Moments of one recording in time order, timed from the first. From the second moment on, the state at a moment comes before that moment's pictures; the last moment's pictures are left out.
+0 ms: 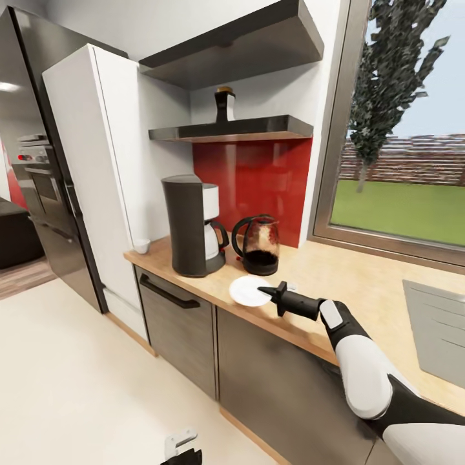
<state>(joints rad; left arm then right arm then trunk) -0.50 -0.15 -1.01 -0.02 1.33 -0.11 0.10 -0.99 0.08 -0.70 -0.45 -0.17 1.04 0.73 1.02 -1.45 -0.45</state>
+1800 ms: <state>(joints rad) -0.50 -0.15 -1.01 -0.02 1.32 -0.11 0.09 -0.99 0.02 -0.82 -0.46 -0.18 1.01 0.72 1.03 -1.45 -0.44</state>
